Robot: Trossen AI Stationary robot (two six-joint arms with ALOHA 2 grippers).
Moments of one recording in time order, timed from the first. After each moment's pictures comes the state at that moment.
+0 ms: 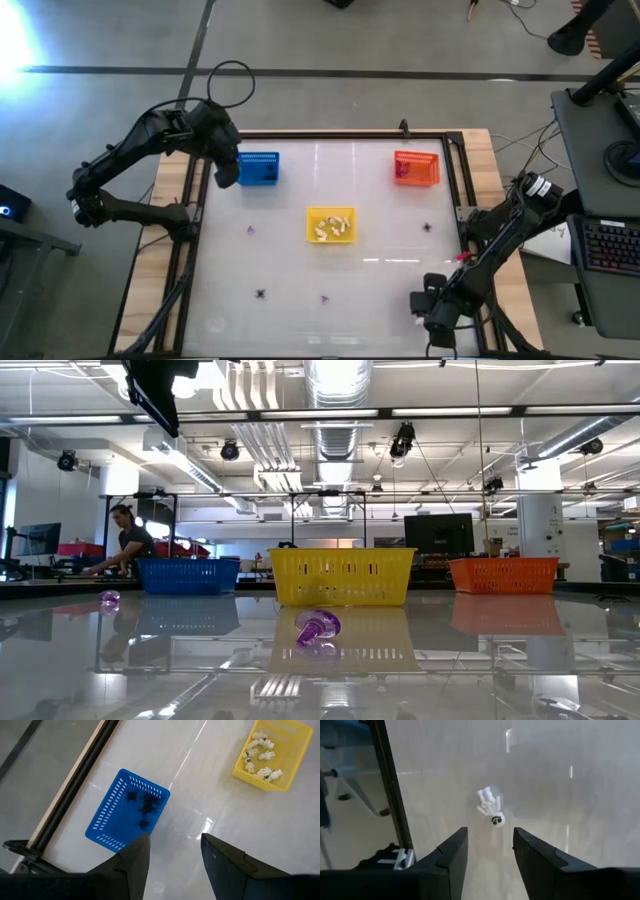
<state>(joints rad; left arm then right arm) 0.54 1.15 1.42 -1.33 0.01 0.07 0.91 1.56 0.93 -0.64 -0.12 1.04</state>
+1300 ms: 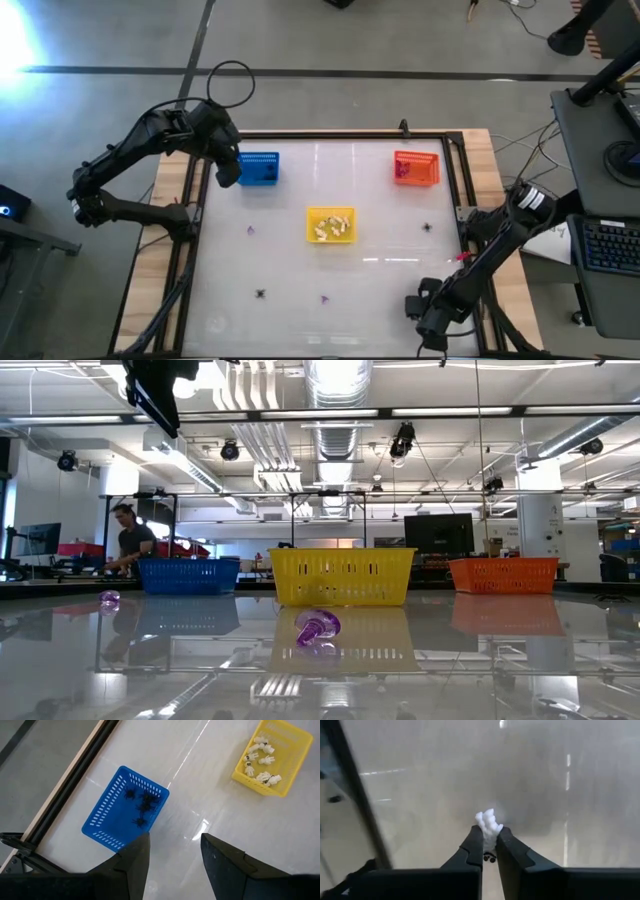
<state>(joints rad) 0.54 1.15 1.42 -1.33 0.01 0.02 0.90 1.68 0.92 -0.55 -0.15 1.07</state>
